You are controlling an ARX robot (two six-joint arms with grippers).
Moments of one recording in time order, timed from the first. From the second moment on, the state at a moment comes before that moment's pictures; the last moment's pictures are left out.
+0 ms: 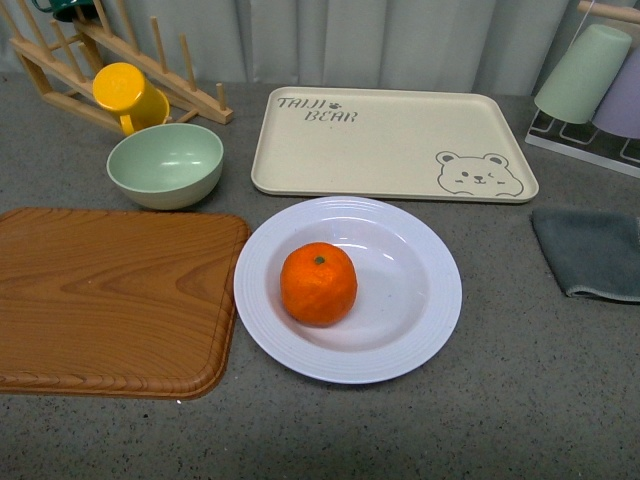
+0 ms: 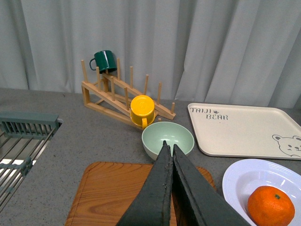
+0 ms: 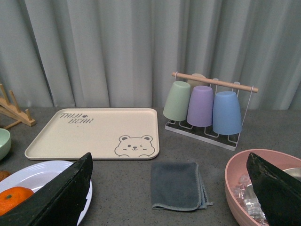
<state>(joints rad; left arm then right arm) 0.00 0.22 0.02 0.23 0.00 -0.01 0.00 0.00 0.01 0.00 0.00 -0.01</state>
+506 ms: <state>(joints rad) 0.00 0.01 0.02 0.00 0.00 -0.01 0.00 0.00 0.01 0.00 0.00 -0.01</state>
